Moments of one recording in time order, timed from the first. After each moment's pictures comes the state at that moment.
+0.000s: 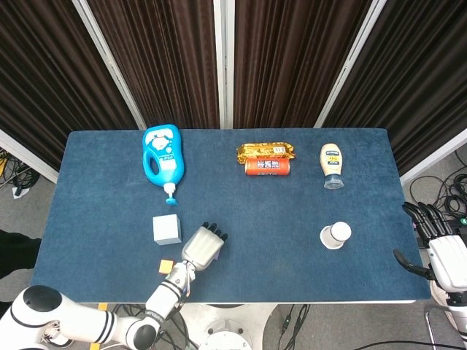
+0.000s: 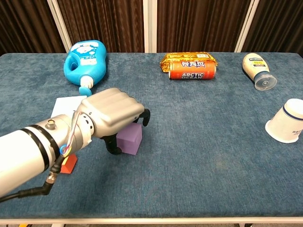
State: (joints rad) left arm -0.83 -1.85 -0.05 -1.64 0.90 1.16 1.08; right arm 0.12 -1.06 0.02 -1.43 -1.68 1.59 0.39
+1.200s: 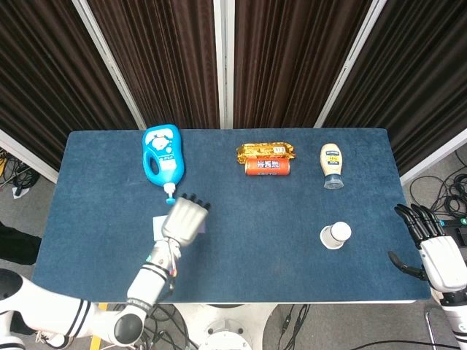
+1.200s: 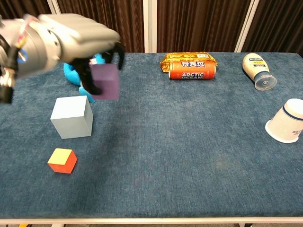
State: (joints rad) left arm -0.92 -1.55 -0.25 -2.03 0.57 1.35 1.30; right arm 0.13 -1.08 0.01 -1.44 -1.69 1.58 0.33
